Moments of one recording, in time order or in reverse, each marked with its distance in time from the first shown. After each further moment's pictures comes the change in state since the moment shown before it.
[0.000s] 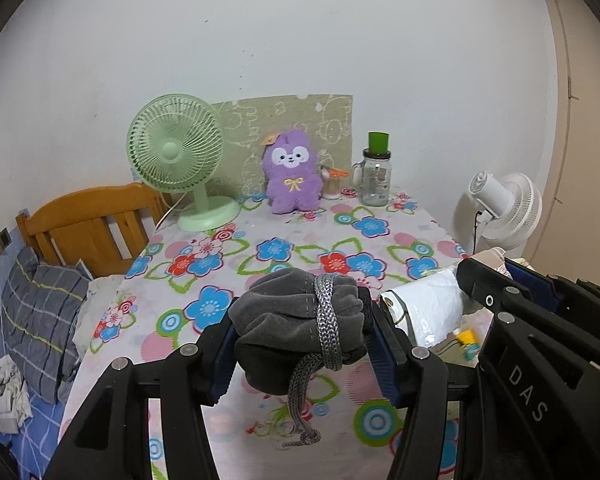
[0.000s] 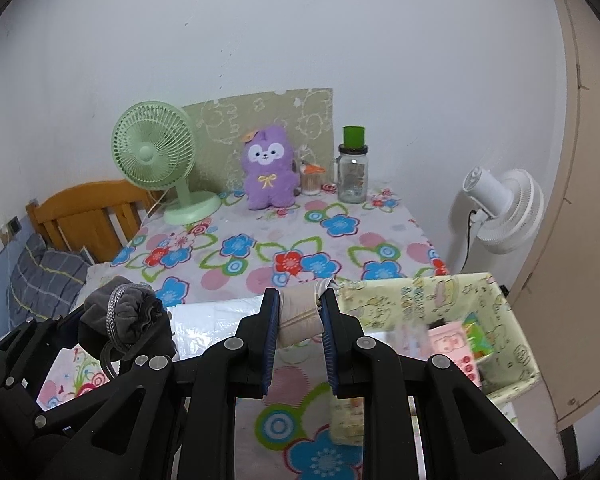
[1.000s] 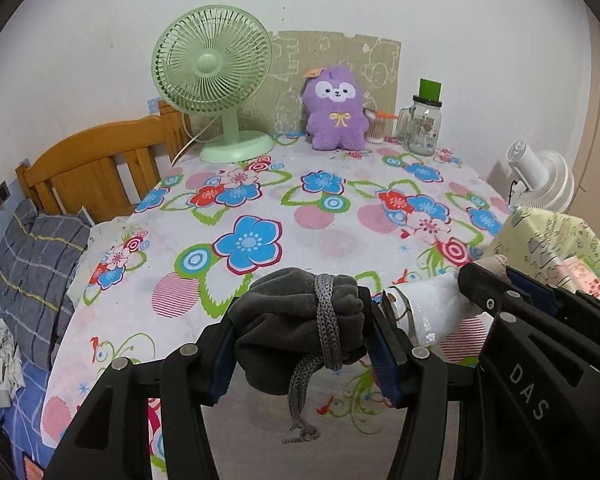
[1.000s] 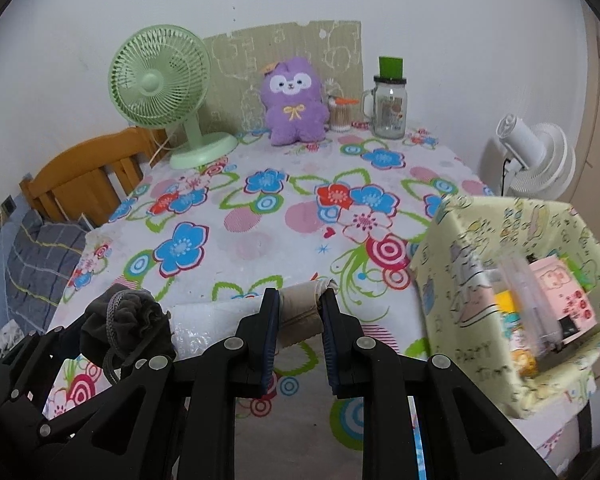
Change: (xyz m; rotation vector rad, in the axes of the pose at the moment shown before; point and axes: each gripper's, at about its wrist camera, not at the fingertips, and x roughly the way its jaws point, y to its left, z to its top) left arm 0.064 0.078 -0.055 -0.071 0.143 0.019; right arm 0.079 0.071 -0.049 0.018 0.148 0.022
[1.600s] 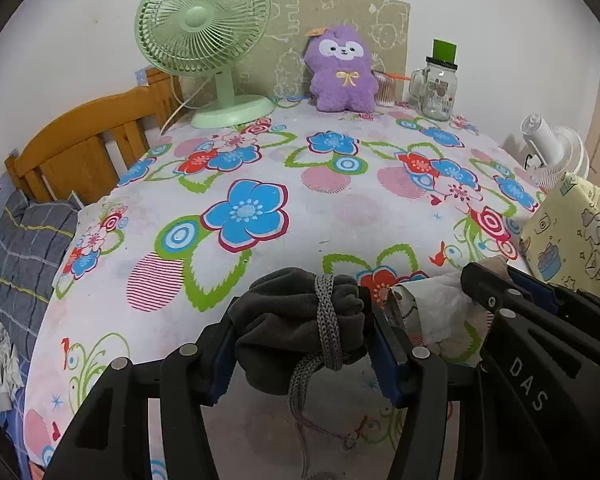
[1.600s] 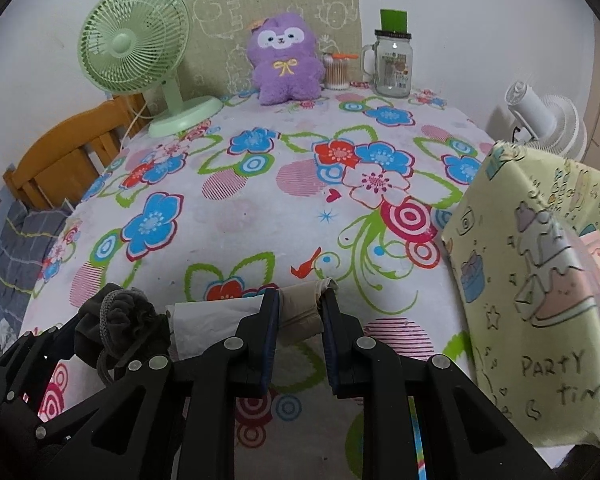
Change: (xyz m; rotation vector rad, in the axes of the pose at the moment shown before) left arm 0.058 0.013 -0.011 0.020 0.094 0.007; right arm 0.066 0.003 -0.011 0.029 0.108 -0.018
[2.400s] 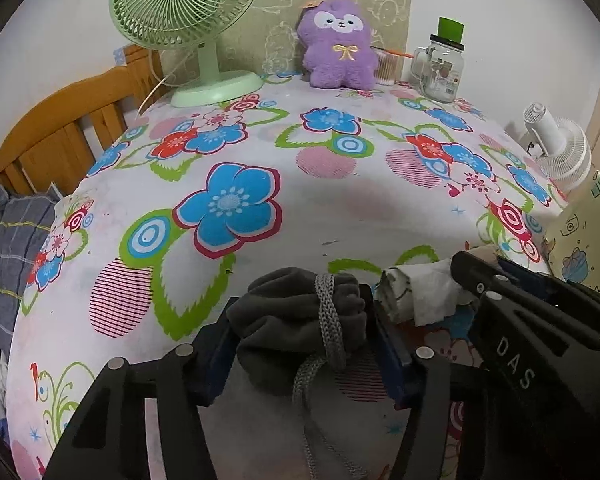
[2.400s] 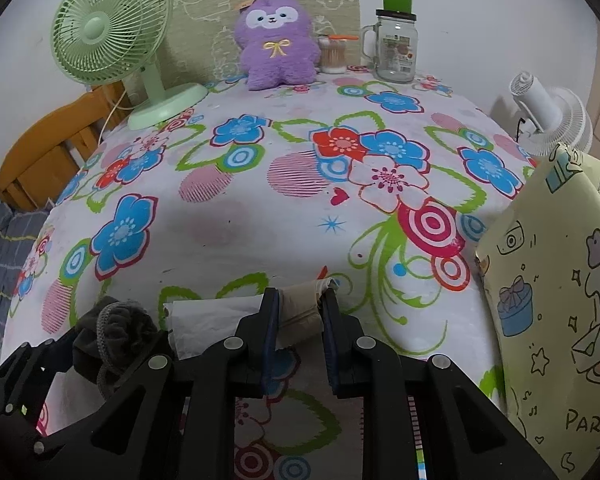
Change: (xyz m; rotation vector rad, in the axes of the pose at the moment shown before) left arm 0.045 0.006 0.012 0.012 0.076 -0.052; right arm 0.049 0.004 0.016 0.016 0.058 -0.032
